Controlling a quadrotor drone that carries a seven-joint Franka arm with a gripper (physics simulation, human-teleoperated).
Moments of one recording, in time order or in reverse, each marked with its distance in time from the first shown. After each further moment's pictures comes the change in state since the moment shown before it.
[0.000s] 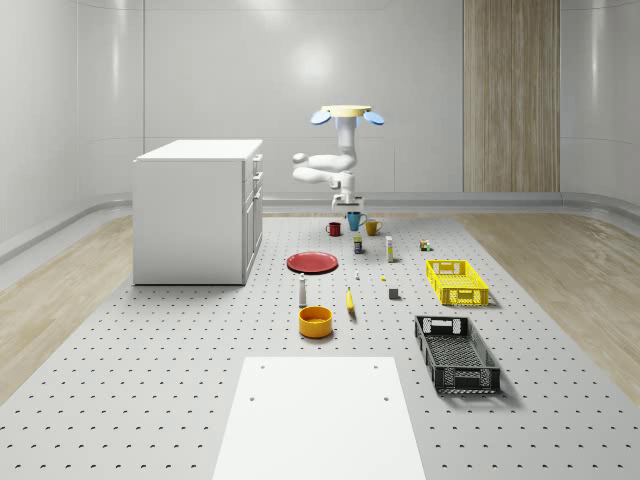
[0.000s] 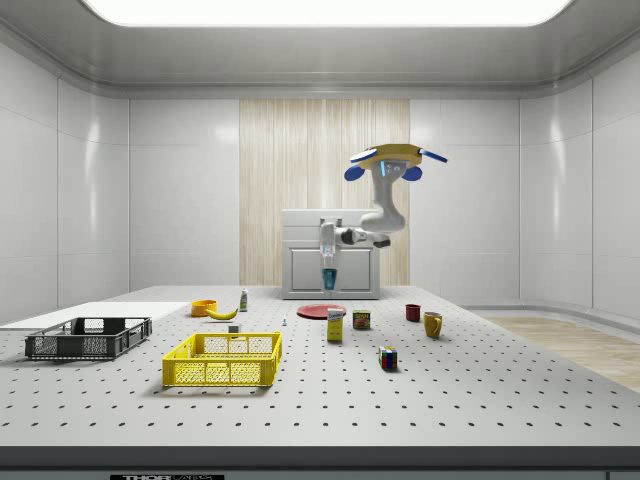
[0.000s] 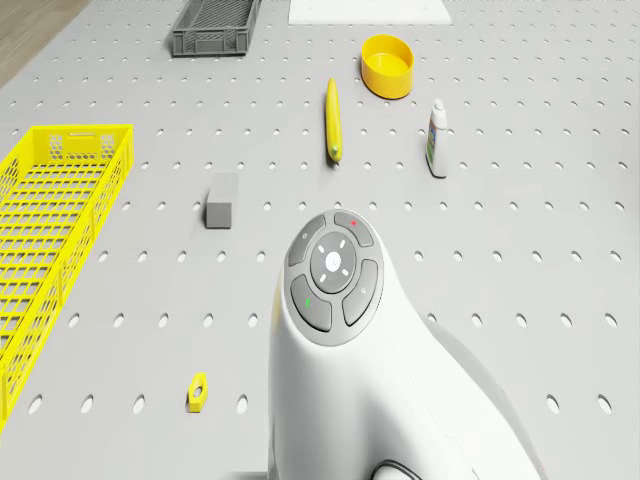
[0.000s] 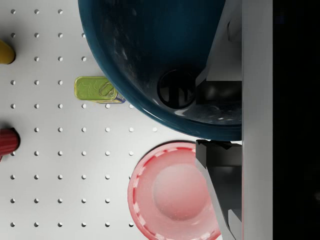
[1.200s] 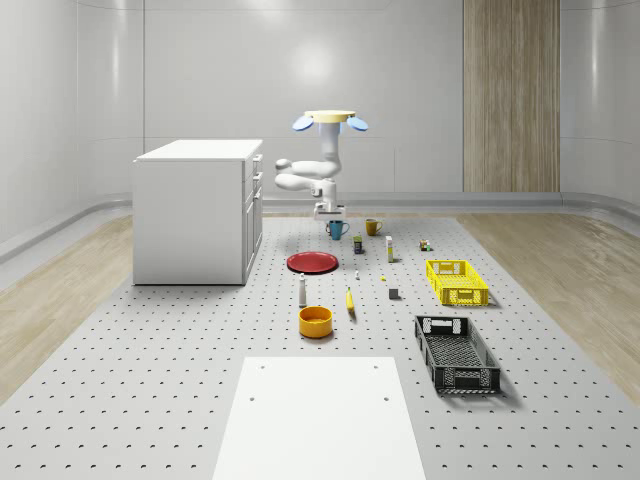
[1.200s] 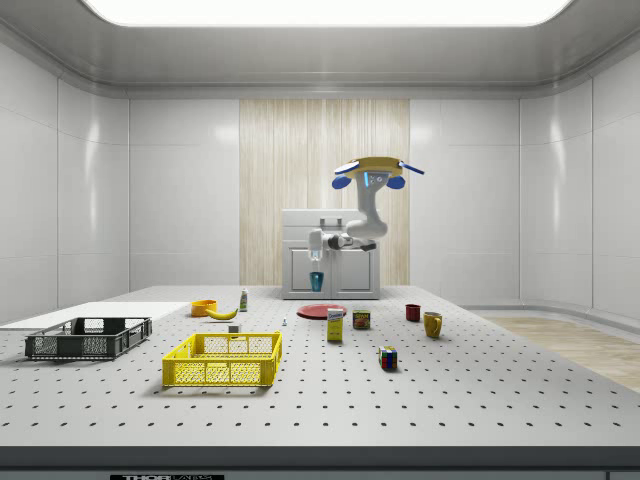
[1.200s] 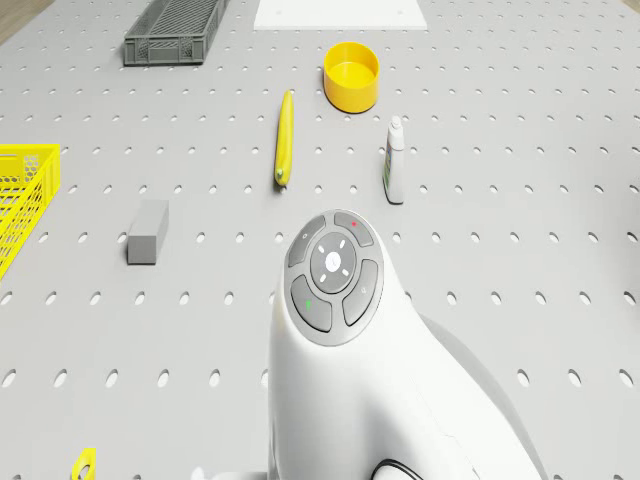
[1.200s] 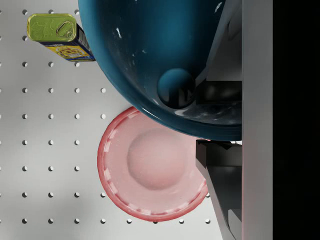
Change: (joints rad) arm -0.006 -0.018 0.003 0.001 0.008 0.017 0.005
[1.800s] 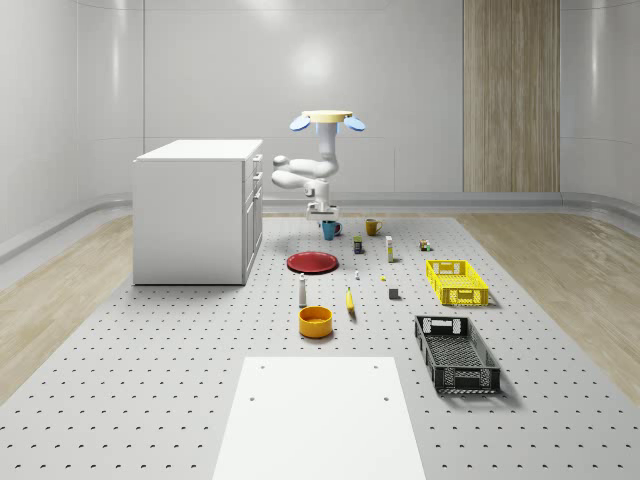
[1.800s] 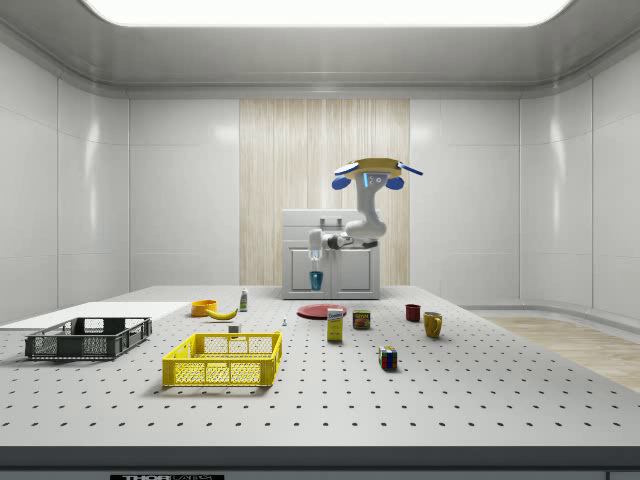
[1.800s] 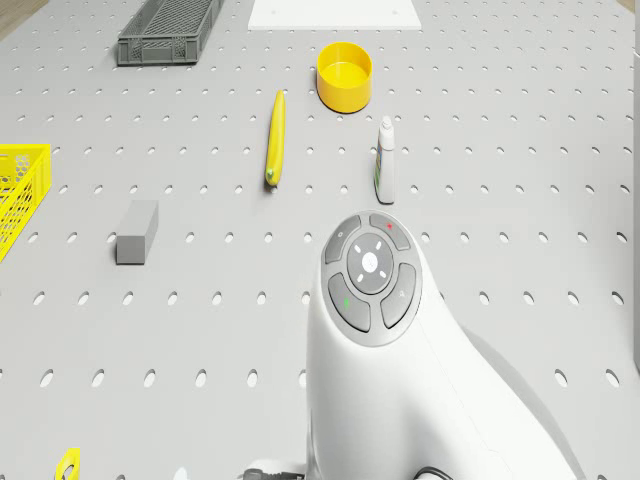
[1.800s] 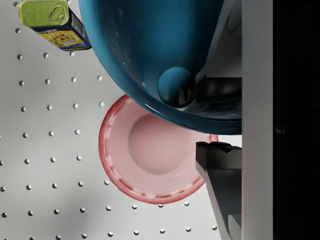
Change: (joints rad) arm 0.075 -0.062 0.012 0.011 0.025 0.057 -0.031
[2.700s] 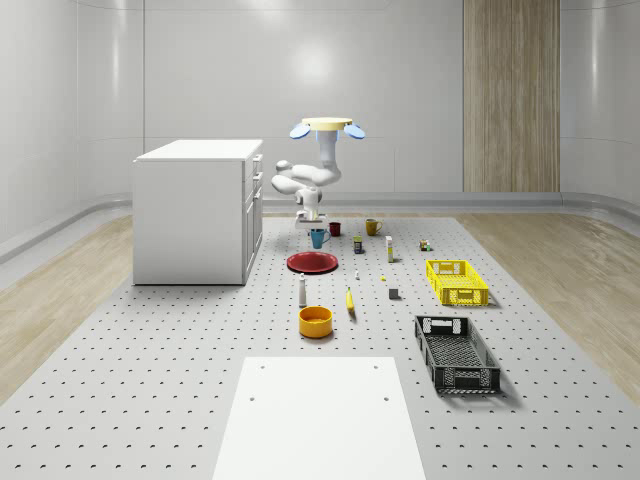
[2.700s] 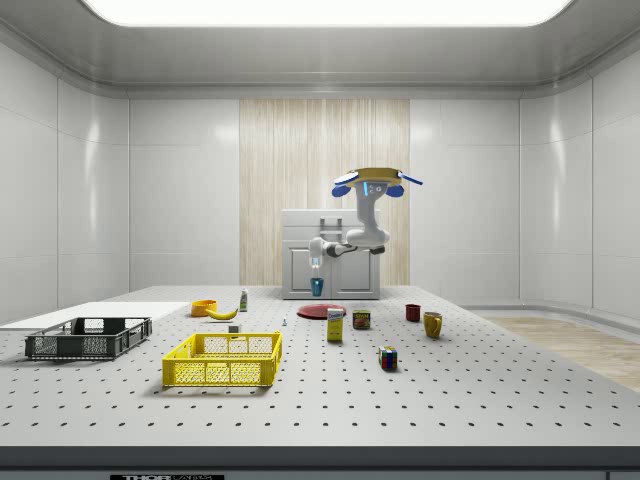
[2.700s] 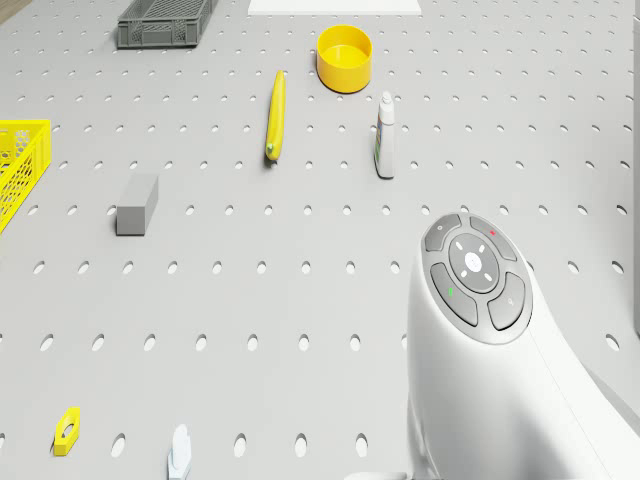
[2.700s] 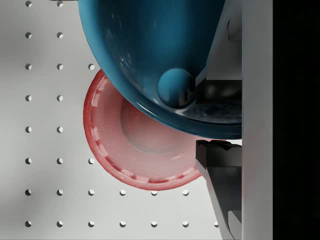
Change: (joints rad) arm 0.140 -0.020 0.017 0.047 0.029 0.028 -0.245
